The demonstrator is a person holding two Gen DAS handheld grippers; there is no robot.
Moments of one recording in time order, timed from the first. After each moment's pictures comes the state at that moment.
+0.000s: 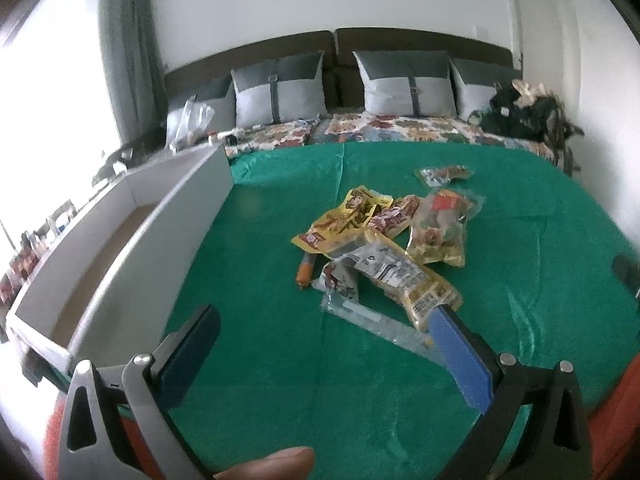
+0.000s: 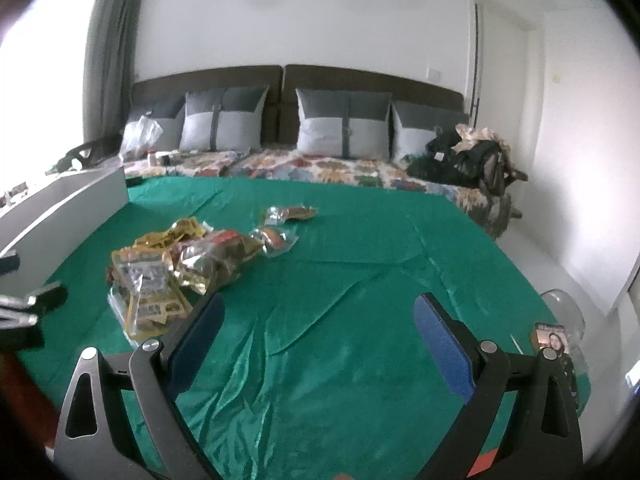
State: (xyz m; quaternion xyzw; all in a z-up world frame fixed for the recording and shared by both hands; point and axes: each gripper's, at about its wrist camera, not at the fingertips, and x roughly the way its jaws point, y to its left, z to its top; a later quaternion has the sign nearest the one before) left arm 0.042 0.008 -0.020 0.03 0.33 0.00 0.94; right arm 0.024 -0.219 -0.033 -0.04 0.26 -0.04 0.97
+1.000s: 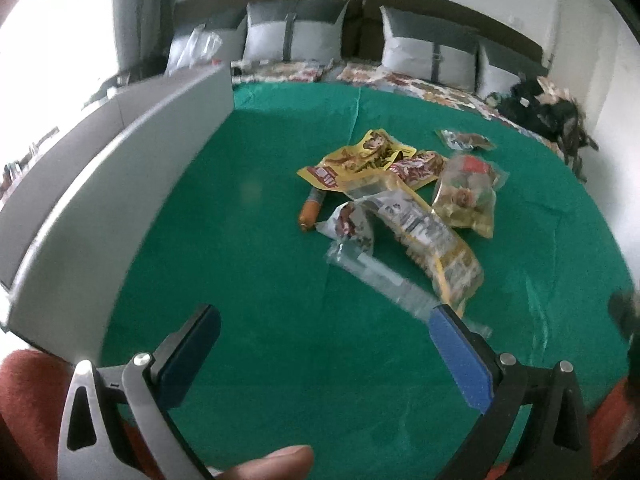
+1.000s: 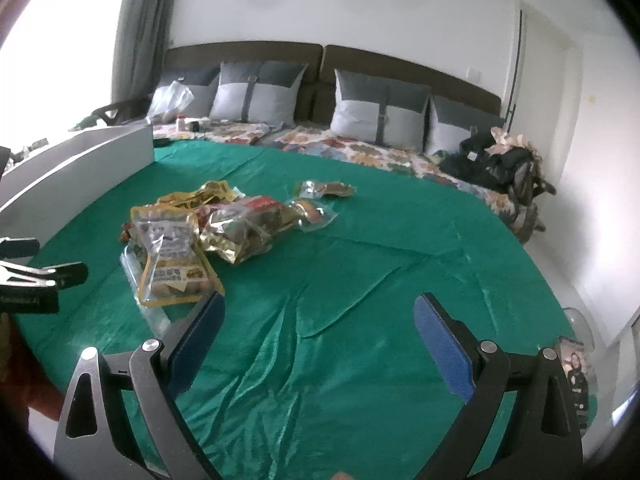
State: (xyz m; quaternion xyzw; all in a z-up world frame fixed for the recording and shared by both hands) left arm 0.084 0.033 -0.065 -0.05 0.43 0.00 0.90; right arm 0.039 -0.192 -0.061 -0.07 0.28 0.01 0.96
